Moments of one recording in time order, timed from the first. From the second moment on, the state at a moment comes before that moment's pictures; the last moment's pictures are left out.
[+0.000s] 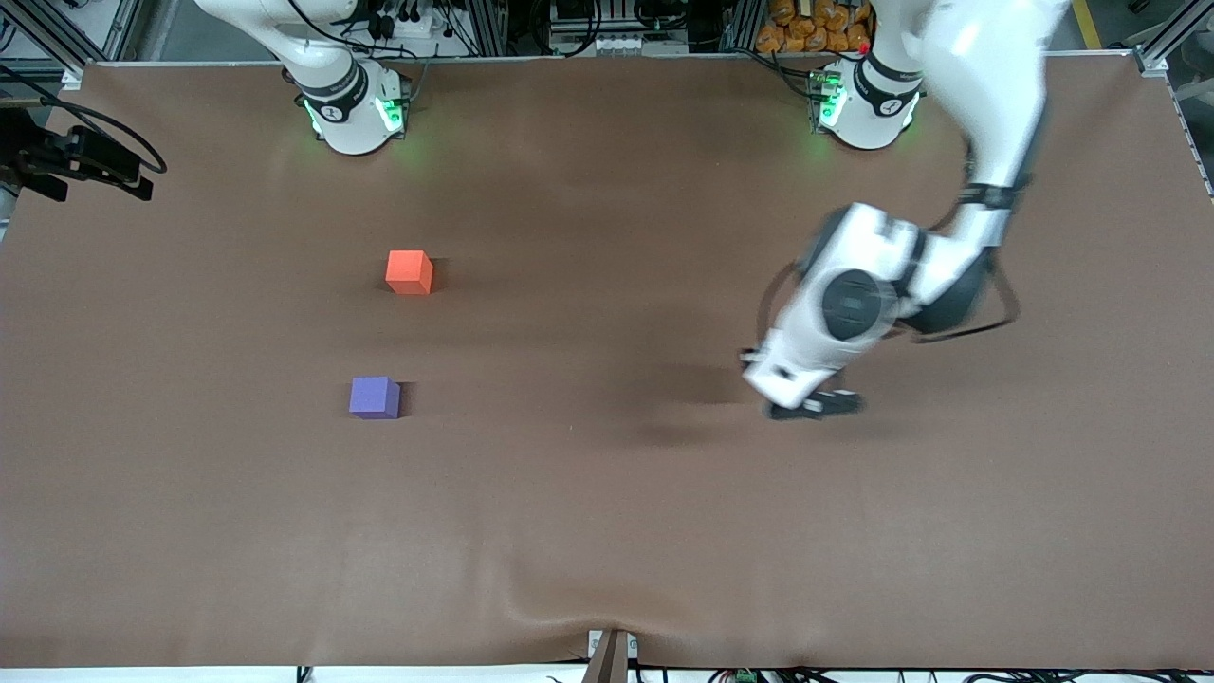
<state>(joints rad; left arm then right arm) -0.34 0.53 -0.22 -1.63 0.09 2.01 -0.67 -0.04 -0.03 0.03 -1.47 0.04 1.30 0.01</state>
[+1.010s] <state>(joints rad) -0.79 0.85 -0.13 -1.38 0.09 2.17 -0.95 -0.04 0.09 0.03 -1.47 0.04 1.30 0.01</state>
